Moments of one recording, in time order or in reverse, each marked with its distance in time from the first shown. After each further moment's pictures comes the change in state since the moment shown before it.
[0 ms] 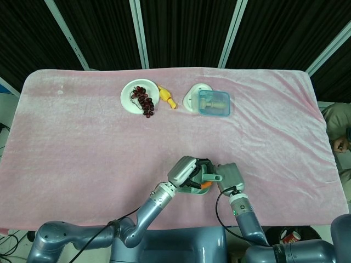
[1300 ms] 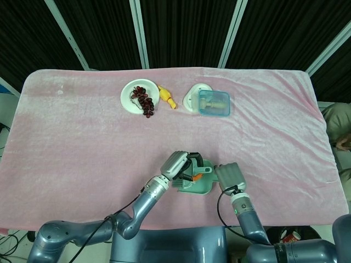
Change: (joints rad) left arm -0.012 -0.009 0.012 0.157 -0.030 -0.058 -0.097; right arm -0.001 0.012 -0.001 0.014 0.008 -0.027 0.010
